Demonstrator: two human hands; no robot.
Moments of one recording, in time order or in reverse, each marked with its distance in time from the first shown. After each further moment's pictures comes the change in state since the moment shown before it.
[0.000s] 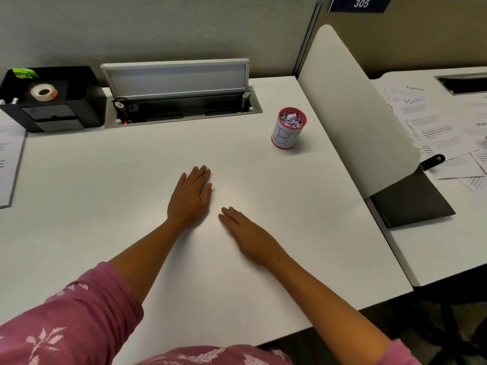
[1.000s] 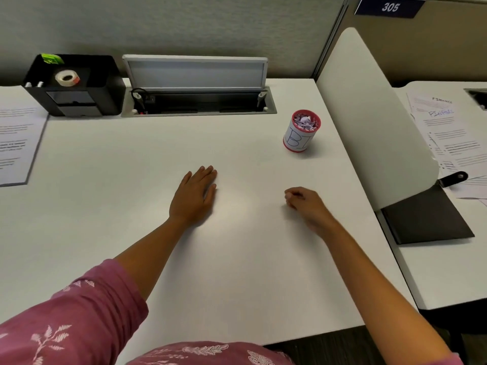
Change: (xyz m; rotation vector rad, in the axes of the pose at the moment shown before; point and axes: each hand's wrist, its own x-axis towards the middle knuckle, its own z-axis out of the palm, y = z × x) left_hand -0.017 0.007 -0.002 -0.008 0.047 -0.042; right_hand -0.001 0.084 -0.100 0.806 0.285 0.643
